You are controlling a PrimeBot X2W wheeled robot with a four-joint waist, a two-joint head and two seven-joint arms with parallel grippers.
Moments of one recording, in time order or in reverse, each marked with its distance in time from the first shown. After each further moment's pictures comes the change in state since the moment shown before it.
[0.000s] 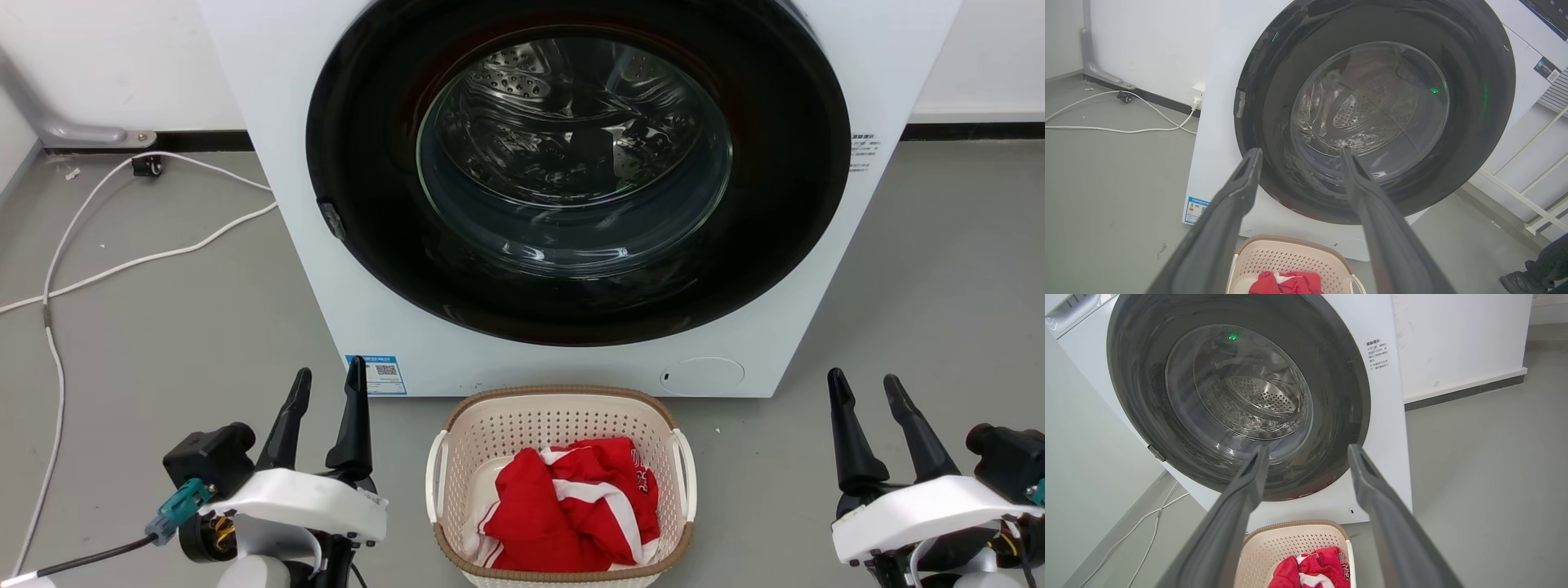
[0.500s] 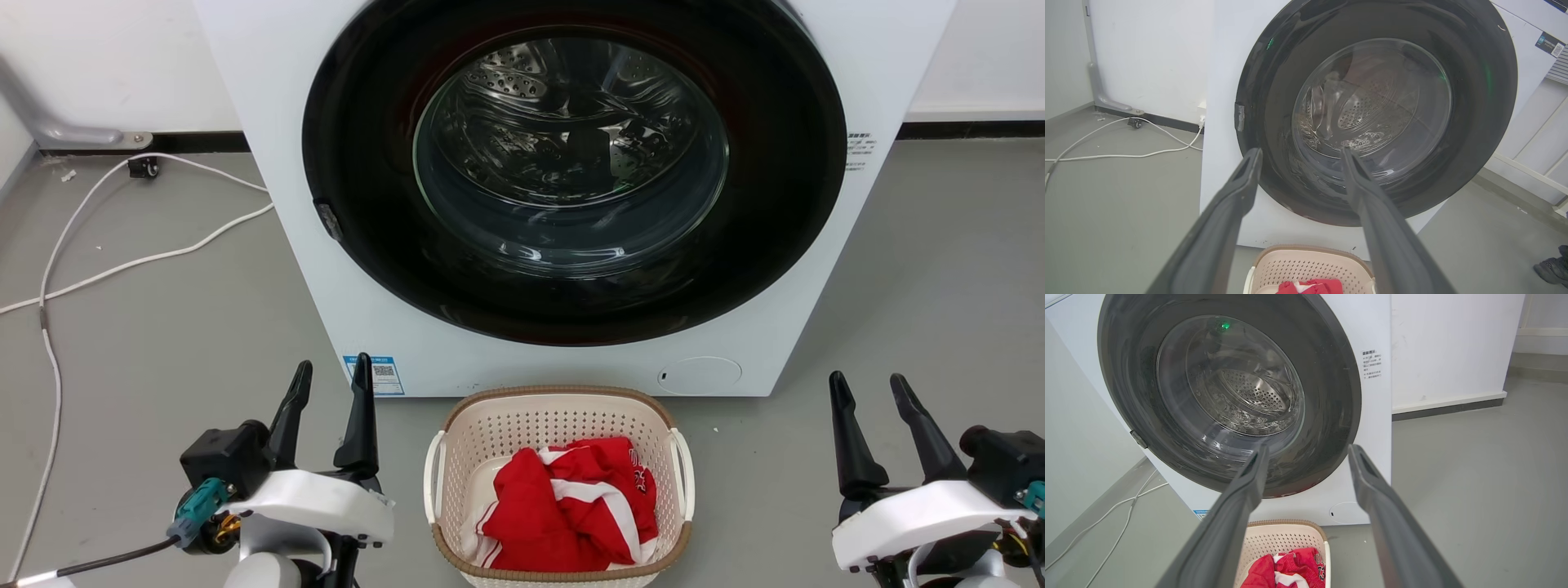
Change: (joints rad) left arm -0.002 -0.003 -0.007 -0.002 0.123 0.013 -0.034; right arm 0.015 0.001 -0.006 -0.025 -0.119 0.000 -0.004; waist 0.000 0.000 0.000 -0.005
